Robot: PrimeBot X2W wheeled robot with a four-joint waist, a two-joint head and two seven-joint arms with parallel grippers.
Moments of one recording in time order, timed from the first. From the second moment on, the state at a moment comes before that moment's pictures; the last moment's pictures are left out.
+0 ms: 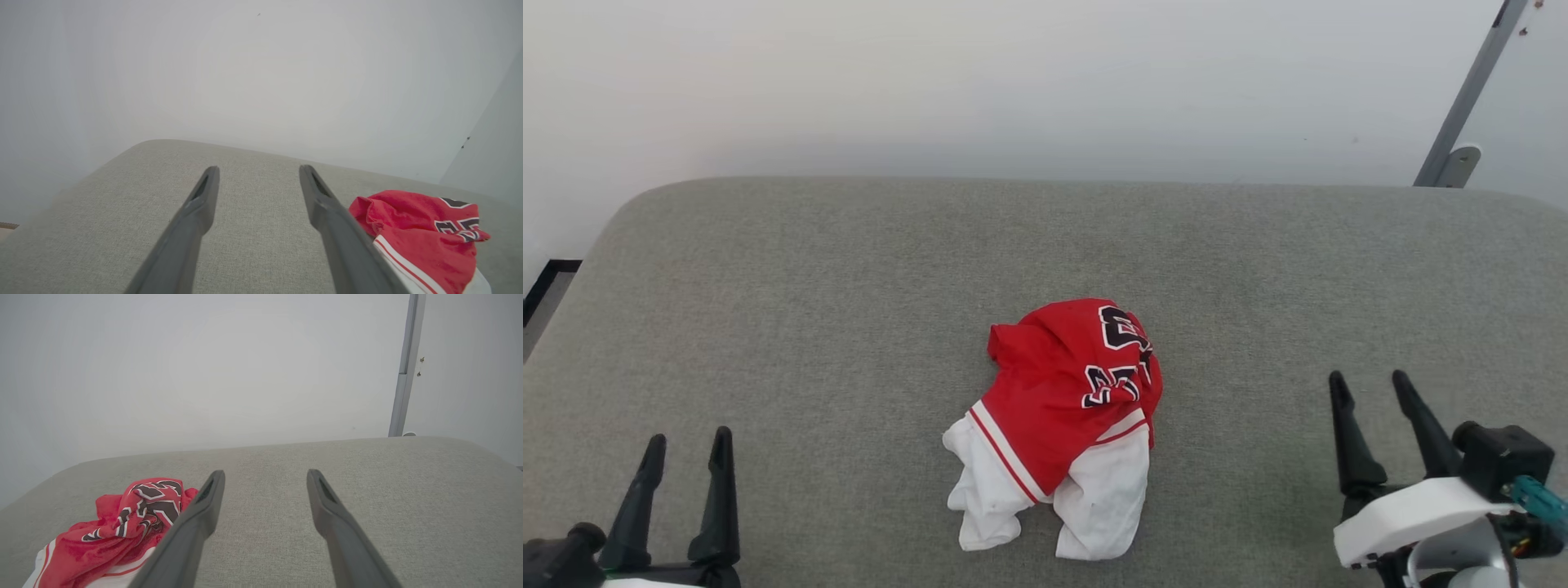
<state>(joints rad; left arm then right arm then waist) 0.15 0.29 0.05 0.03 -0.49 -0.12 -0.26 -0.01 -0.06 -0.06 0.11 0.25 0.13 -0.10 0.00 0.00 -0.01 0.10</state>
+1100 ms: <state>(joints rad) 0.00 0.25 -0.07 0.06 -0.51 -0.13 -0.26 -0.27 -0.25 0.50 0.34 0.32 0.13 0.59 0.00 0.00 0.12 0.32</state>
